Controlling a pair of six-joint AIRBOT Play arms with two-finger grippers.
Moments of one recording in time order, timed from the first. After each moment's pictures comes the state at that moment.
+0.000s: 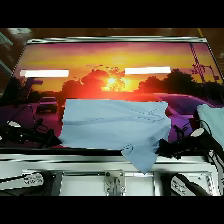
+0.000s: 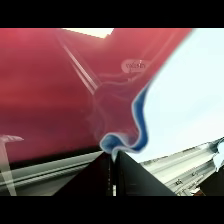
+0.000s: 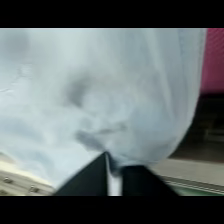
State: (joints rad) left arm 0.50 -1.42 0.58 0.94 -1.28 -1.14; right arm -0.36 -1.18 0.40 -1.11 1.22 1.34
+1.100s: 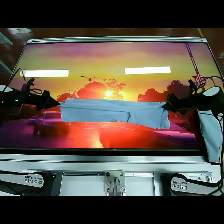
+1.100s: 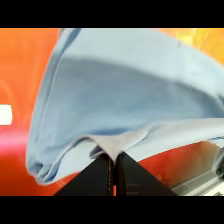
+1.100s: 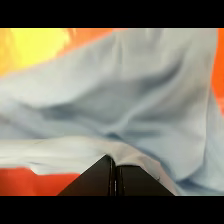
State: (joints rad) left arm 0.32 -1.62 1.24 0.74 -1.27 -1.25; right arm -0.29 -1.46 1.10 -0.93 1.12 1.43
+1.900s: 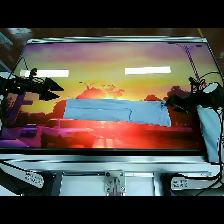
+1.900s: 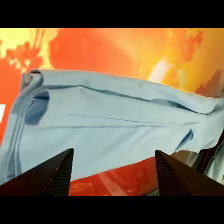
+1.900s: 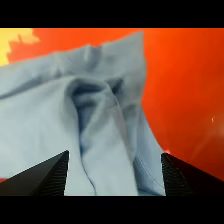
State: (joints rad) left arm 0.29 -1.77 1.54 0.70 -1.39 -1.40; right arm -0.32 -1.55 1.20 -1.12 1.15 1.33
